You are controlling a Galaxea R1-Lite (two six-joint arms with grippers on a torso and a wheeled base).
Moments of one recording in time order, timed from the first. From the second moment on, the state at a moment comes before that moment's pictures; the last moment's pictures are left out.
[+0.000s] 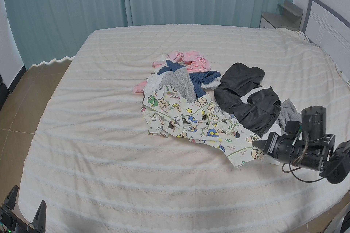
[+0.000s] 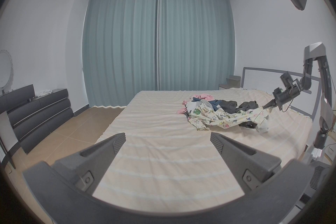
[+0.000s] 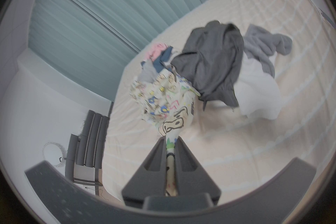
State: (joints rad) left arm 0.00 0.02 -0.02 0.00 -0.02 0.00; right arm 0.42 1.67 -0.44 -0.74 0.05 0.71
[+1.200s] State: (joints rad) left arm -0.01 0.12 -0.27 -0.06 -0.12 -0.04; right arm 0.65 1.11 -0.88 -0.40 0.16 0.50
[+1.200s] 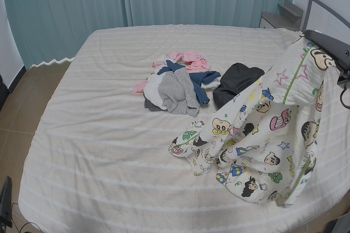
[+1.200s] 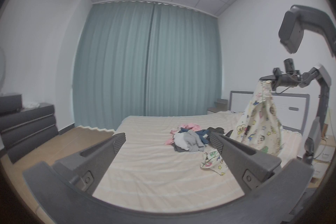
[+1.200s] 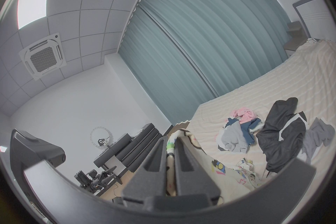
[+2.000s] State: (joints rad) left arm -0.33 0.94 -0.46 0.05 -0.49 0.29; right arm 0.76 1.33 -1.22 -0.40 0.24 0.50
